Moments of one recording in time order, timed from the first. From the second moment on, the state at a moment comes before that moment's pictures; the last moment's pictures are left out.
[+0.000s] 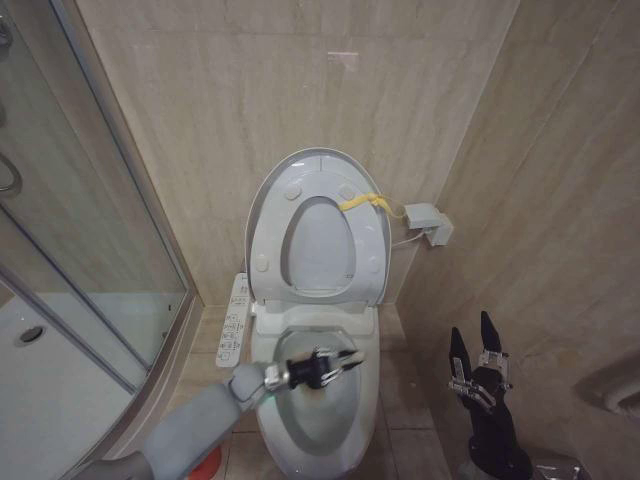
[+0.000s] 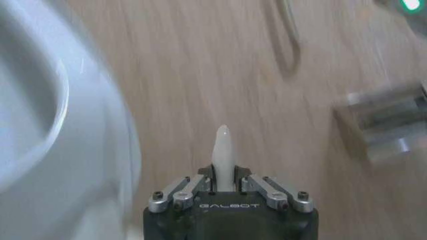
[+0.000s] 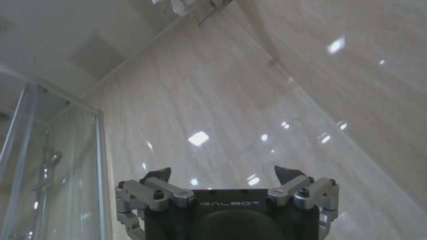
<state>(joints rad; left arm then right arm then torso) 0.52 -1.19 0.54 -1.17 -0.45 -0.74 0.59 -1.75 1.60 0.69 2.19 0.96 0.59 -0.81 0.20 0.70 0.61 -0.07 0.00</state>
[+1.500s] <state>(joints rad) 0.49 -1.17 0.59 -1.16 -0.49 -0.74 0.61 -1.74 1.60 0.71 2.19 0.97 0.58 -0.81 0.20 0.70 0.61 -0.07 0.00</state>
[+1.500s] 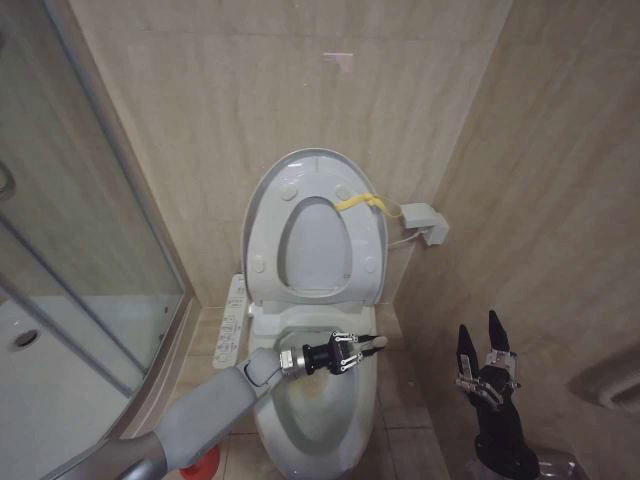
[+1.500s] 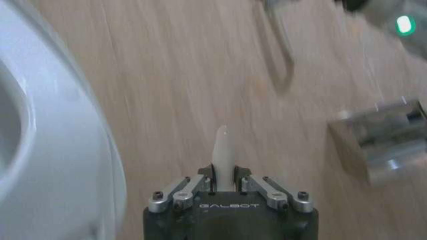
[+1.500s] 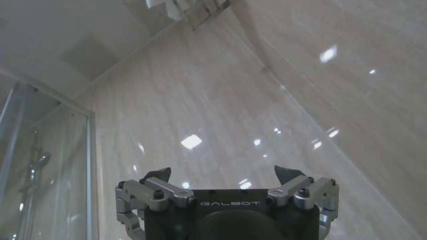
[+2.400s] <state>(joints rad) 0.48 -1.17 0.61 -1.18 -0.52 -0.73 0.61 -1.74 1.60 0.71 2.18 0.97 0.58 -0.81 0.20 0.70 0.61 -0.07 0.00</state>
